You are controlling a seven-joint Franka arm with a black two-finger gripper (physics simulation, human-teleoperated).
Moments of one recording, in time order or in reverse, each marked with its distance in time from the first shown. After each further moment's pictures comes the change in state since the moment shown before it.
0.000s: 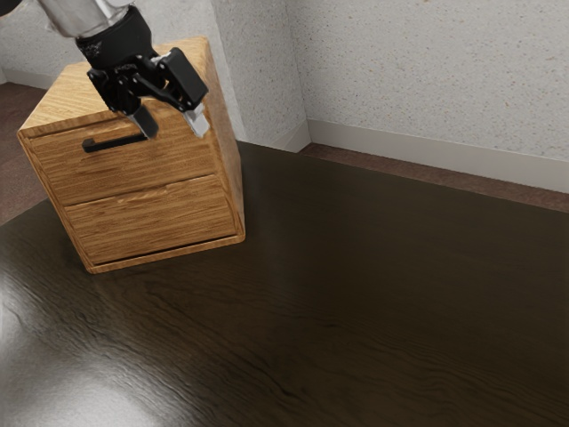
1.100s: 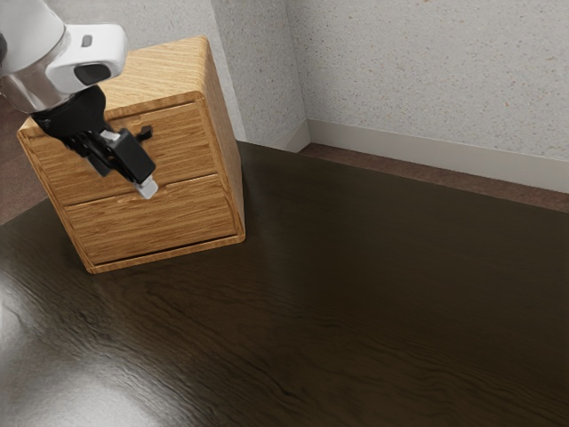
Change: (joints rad) arm -0.009 -0.346 -0.028 -0.533 0.256 0.270 0.190
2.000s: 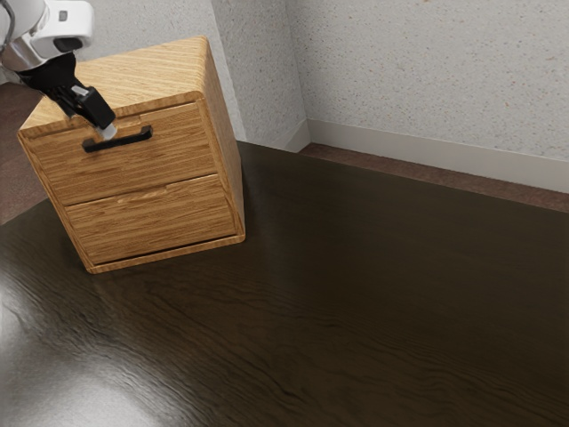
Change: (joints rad) arm -0.008 0.304 0.303 0.303 0.023 0.121 0.282
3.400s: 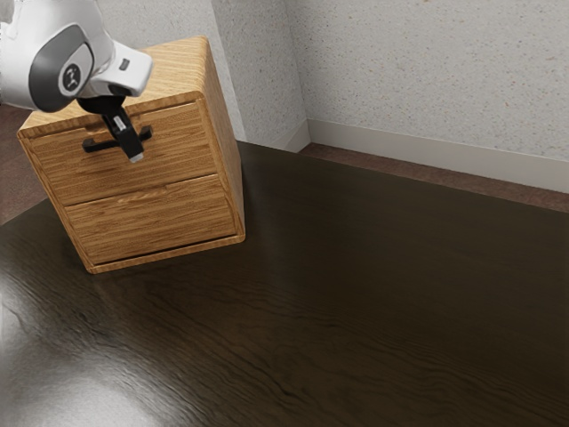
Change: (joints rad) arm 0.097 0.197 -0.058 0.037 0.056 0.119 0.313
